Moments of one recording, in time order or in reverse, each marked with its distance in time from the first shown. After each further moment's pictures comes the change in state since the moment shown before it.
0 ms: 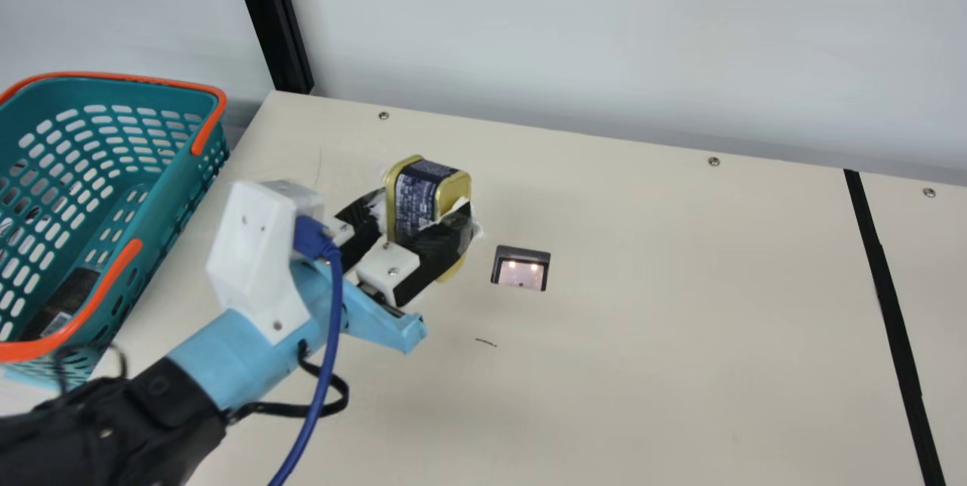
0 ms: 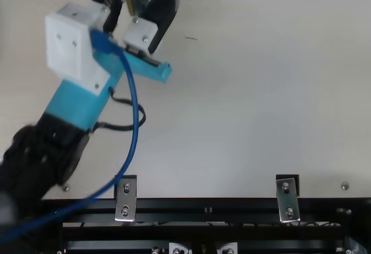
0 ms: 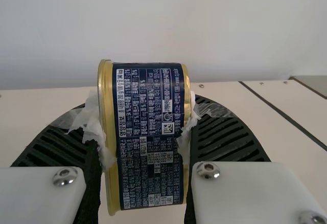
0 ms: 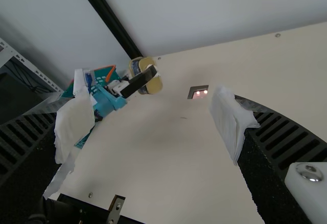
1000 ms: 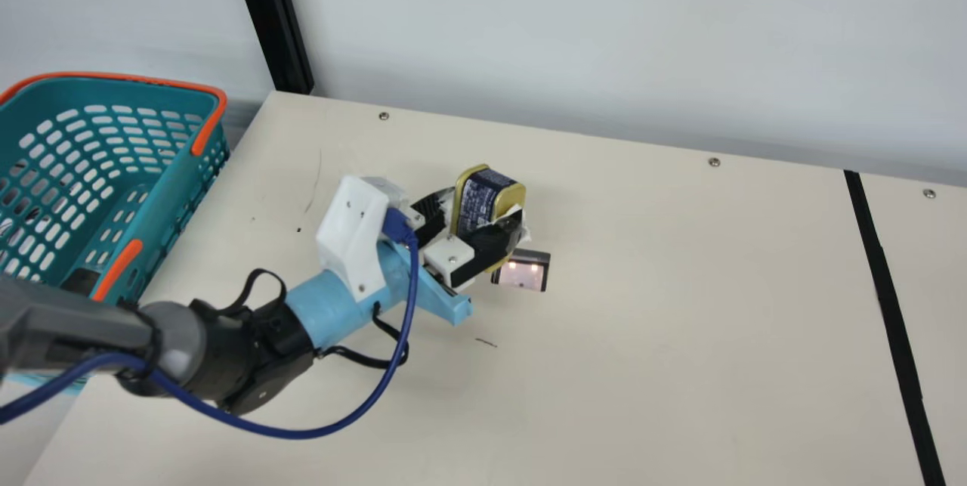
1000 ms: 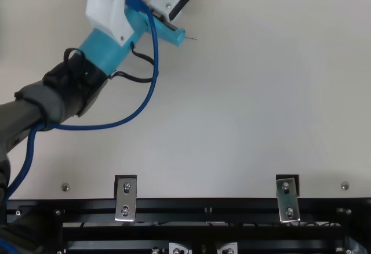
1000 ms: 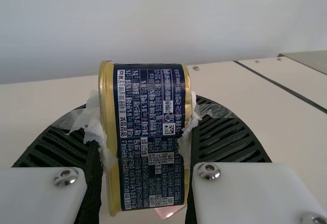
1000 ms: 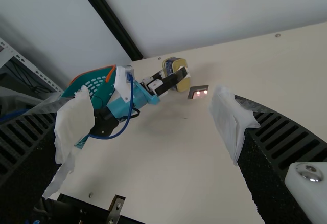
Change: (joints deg) left arm 7.7 27.0 -13.4 18.1 -15.3 -5.3; right arm 0.0 0.0 0.0 0.0 0.0 0.0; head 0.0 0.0
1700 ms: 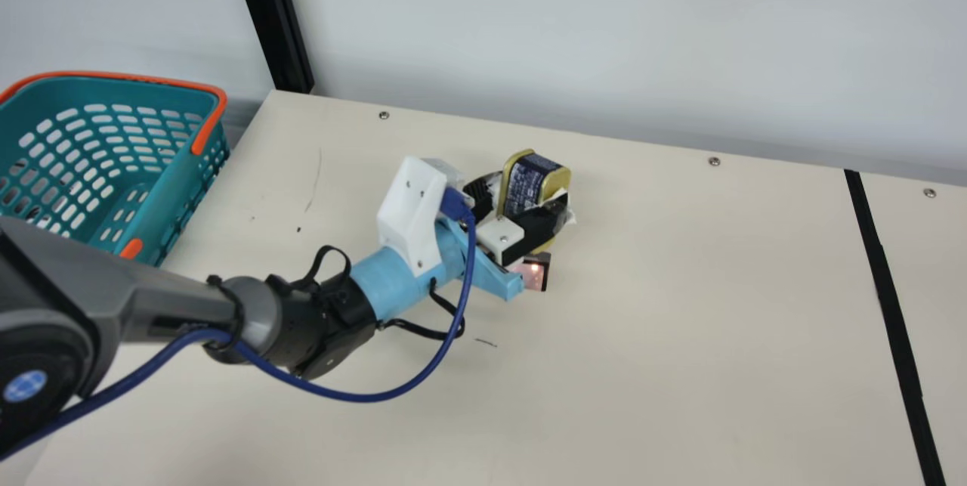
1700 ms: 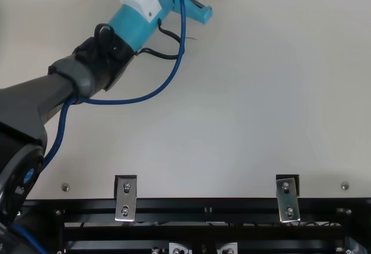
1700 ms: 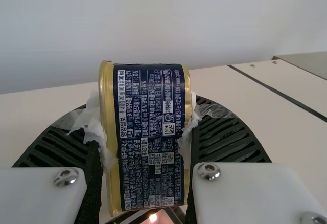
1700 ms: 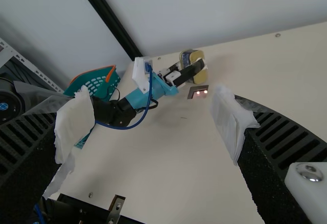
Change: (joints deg) left arm -3.5 6.8 -11.8 -1.0 4.2 -1.2; right arm 0.0 0.0 0.0 0.0 0.0 0.0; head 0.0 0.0
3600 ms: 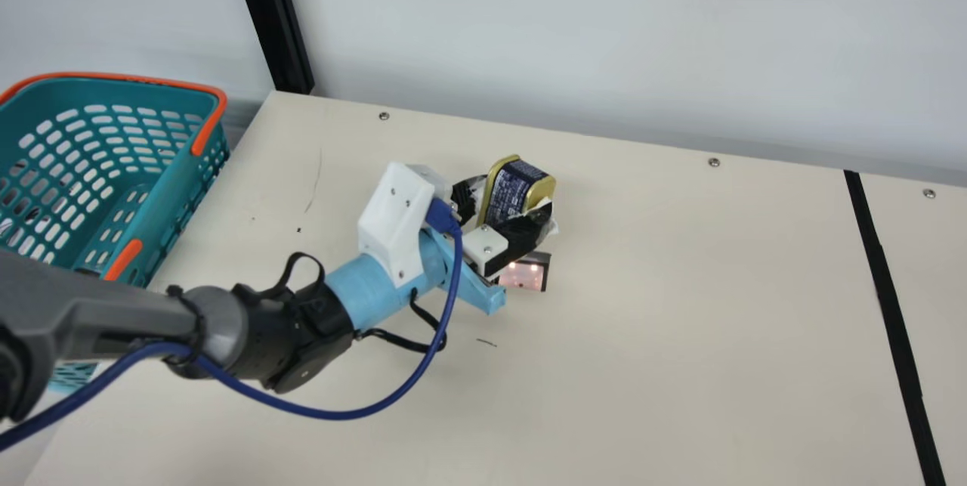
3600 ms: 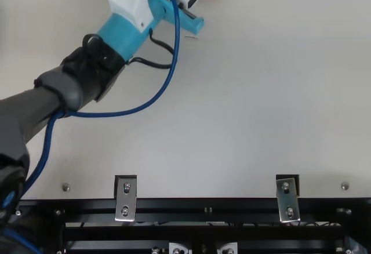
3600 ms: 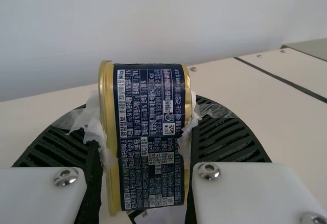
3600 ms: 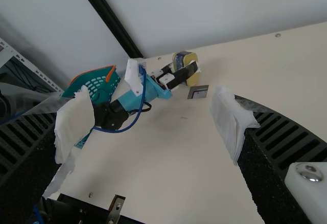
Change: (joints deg) left arm 0.5 -4.2 4.6 -1.0 1.2 4.9; right arm 0.0 0.0 0.0 0.0 0.0 0.0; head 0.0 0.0
